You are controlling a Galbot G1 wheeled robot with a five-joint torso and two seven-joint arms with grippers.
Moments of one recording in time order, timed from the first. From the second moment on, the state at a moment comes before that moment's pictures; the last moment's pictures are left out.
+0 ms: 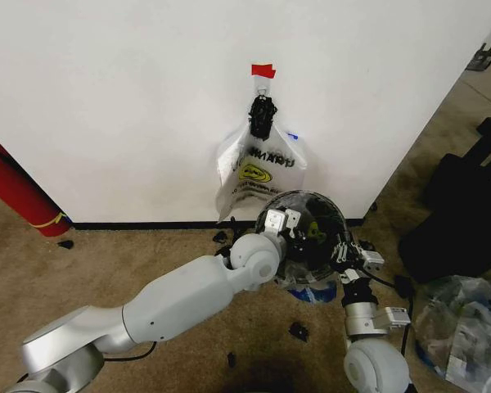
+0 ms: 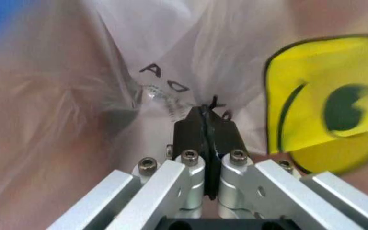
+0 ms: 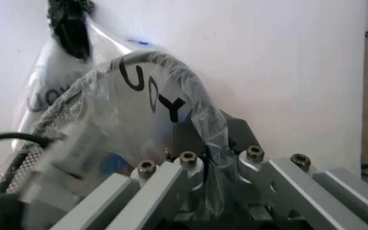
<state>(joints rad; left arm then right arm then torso) 0.33 -1.25 0.59 -1.66 -1.18 0.53 -0.62 -1.48 1.39 0.41 2.07 0.34 0.22 0.13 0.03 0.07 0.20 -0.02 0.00</state>
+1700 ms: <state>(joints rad) 0.37 -1.27 0.56 -1.64 -1.05 0.43 -0.61 -1.51 1.39 0.40 2.10 0.36 0.21 0.10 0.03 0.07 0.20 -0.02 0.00</state>
